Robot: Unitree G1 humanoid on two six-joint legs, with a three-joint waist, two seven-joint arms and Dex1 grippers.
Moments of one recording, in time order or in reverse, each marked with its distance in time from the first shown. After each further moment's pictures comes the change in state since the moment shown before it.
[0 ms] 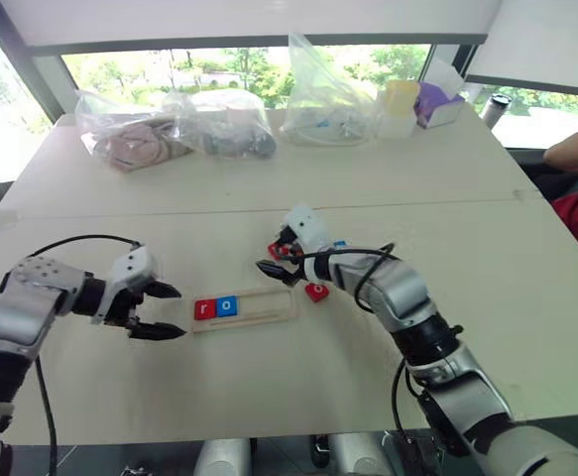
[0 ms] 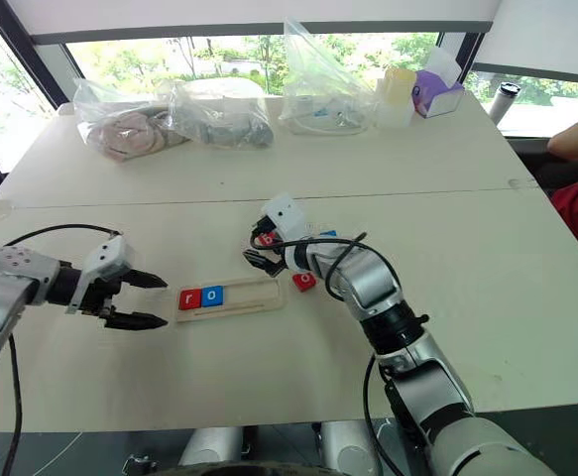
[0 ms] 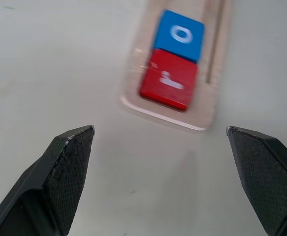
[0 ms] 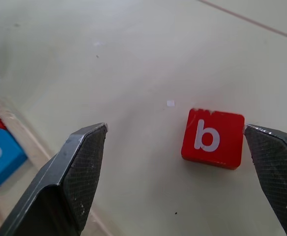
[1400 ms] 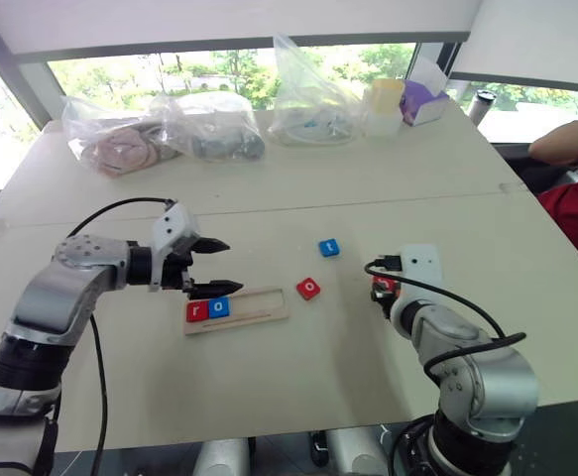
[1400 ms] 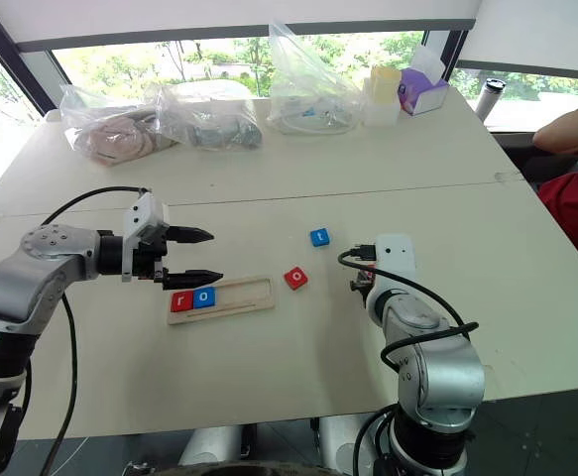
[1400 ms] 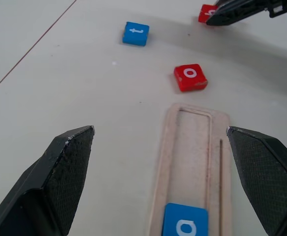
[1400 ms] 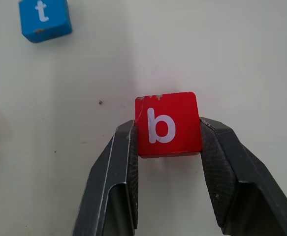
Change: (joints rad) left arm -0.170 -0.177 -0.070 -0.180 -0.116 0.104 0.208; right arm 0.444 0.206 -0.449 -0.880 -0.247 0.751 -0.364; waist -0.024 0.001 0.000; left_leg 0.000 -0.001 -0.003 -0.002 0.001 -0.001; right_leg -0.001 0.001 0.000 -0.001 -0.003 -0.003
